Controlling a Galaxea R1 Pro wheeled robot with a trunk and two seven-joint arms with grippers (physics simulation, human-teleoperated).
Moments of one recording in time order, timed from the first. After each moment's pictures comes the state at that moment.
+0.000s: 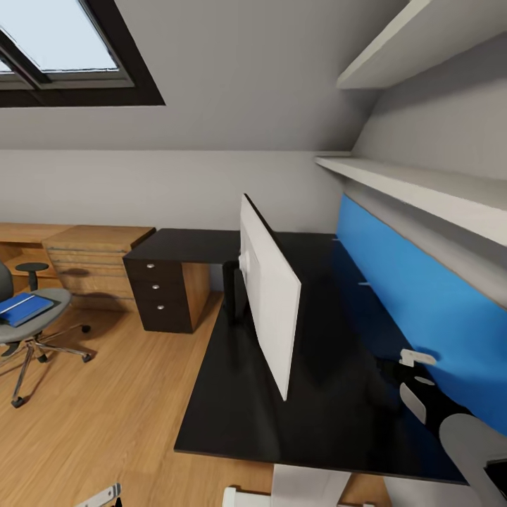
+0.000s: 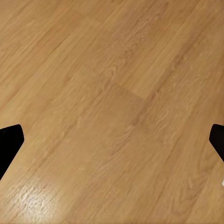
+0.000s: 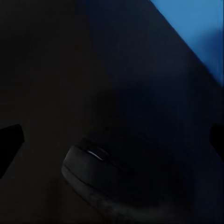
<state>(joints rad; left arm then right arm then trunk) -0.25 0.11 0.07 -0.33 0.33 -0.29 0.22 -0.81 -0.29 0.18 -0.26 -0.44 -0.05 -0.11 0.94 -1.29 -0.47</state>
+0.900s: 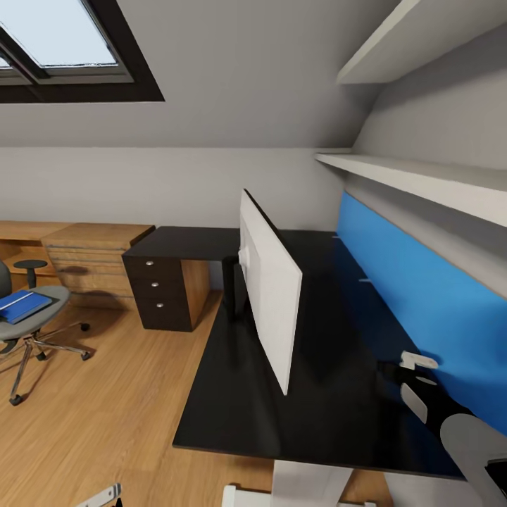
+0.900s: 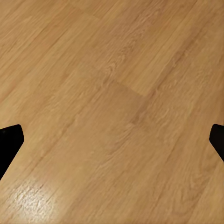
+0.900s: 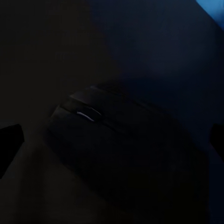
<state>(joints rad) -0.25 0.10 0.07 -0.33 0.33 -0.29 0.22 -0.81 -0.29 0.17 -0.25 -0.44 0.02 -0.10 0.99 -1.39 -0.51</state>
